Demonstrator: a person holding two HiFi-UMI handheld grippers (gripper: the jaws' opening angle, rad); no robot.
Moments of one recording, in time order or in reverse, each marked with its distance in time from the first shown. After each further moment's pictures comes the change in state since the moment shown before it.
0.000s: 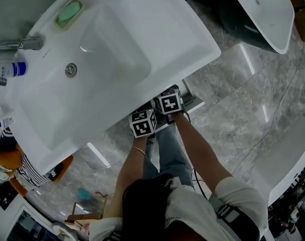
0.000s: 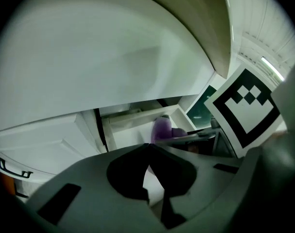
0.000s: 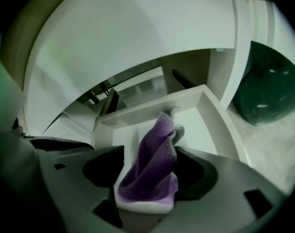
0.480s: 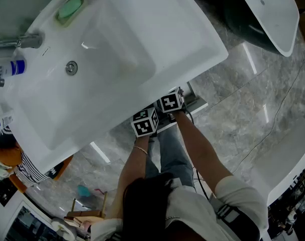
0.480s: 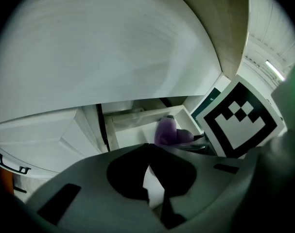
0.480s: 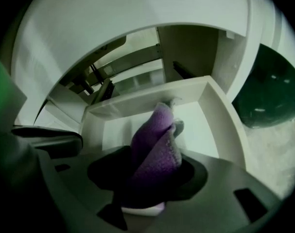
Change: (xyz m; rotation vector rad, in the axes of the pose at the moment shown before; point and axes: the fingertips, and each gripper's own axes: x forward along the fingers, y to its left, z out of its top) left arm 0.010 0.010 -0.005 -0.039 0.014 0.012; right arm 0.023 -0.006 -0.015 -0.041 0.074 -0.041
